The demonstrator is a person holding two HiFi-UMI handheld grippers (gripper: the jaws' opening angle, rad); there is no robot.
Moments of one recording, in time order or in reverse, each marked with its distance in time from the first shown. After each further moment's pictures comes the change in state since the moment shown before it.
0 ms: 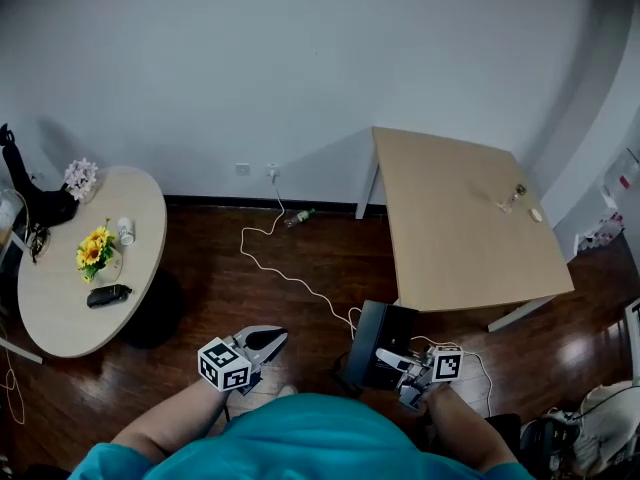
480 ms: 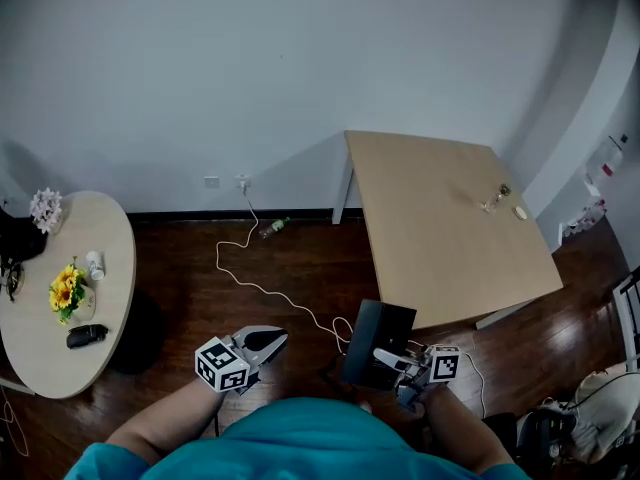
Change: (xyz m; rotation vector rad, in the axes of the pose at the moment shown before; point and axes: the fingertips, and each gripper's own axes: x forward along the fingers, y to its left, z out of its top) left arm 0.072 0.040 0.040 0.046 0.028 -0.132; right arm 0.001 -0.032 0.068 -0.010 -0.085 -0.066
